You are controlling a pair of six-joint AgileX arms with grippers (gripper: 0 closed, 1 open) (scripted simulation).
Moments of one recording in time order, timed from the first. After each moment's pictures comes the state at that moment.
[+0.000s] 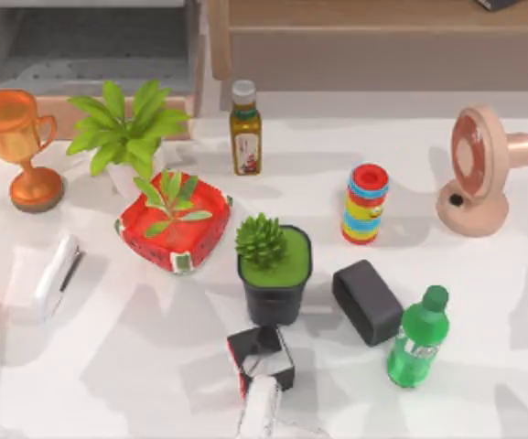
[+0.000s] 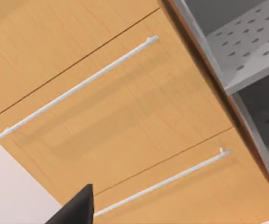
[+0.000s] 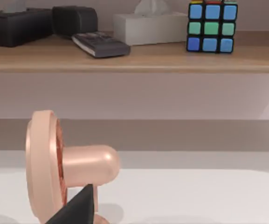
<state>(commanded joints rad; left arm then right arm) 0.20 0.96 0.42 0.48 0.12 0.61 0.00 0.00 0.00 0.00 0.00 0.00</state>
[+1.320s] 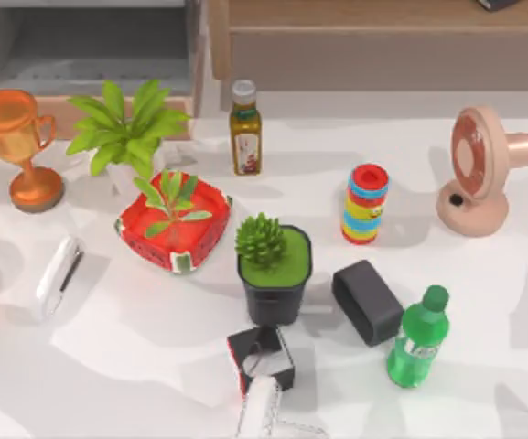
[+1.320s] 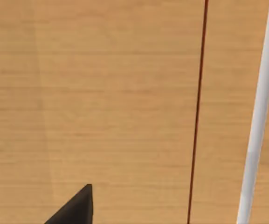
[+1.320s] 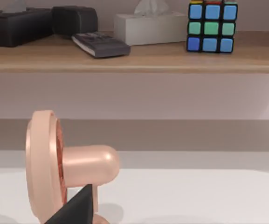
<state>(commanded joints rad) 0.42 2.28 1.10 1.17 0.47 1.58 0.00 0.00 0.00 0.00 0.00 0.00</state>
